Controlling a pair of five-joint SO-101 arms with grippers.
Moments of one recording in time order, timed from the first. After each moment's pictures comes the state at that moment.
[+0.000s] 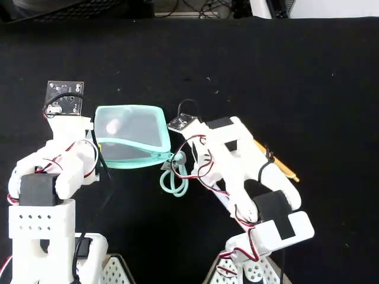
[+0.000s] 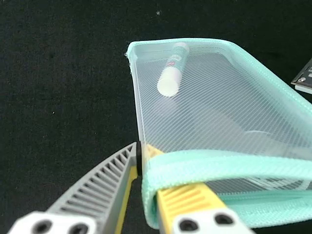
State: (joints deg) left arm -5.0 -57.6 38.3 79.3 -2.5; right arm -16.5 3.2 35.6 69.7 29.1
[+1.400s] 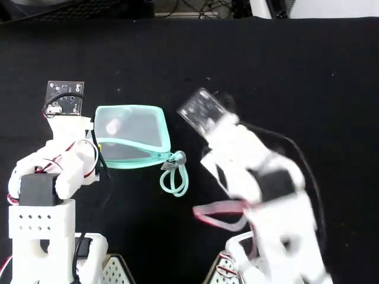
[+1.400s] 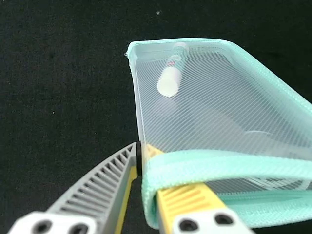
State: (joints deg) left arm -5.0 -57.6 38.3 79.3 -2.5; right arm -17.0 -59.6 39.7 73.5 29.2
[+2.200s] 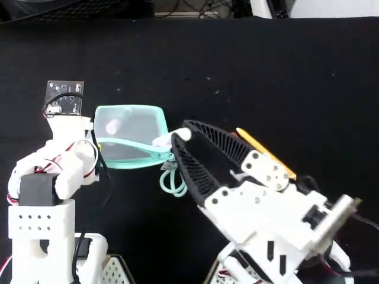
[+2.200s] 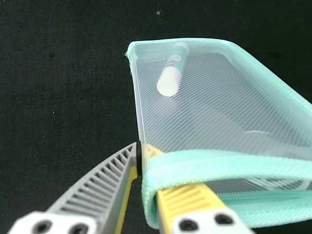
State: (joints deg) left arm -5.0 -57.6 38.3 79.3 -2.5; right arm -43.2 -84.3 38.2 41.6 2.5
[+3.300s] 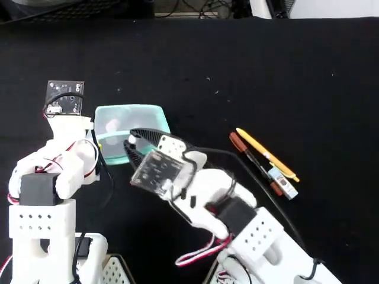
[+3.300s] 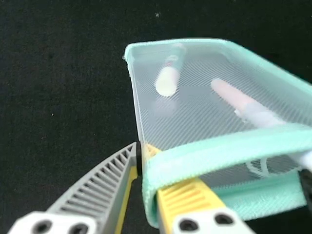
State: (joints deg) left arm -5.0 -57.6 38.3 79.2 -2.4; right arm -43.6 -60.1 62.3 23.1 28.6
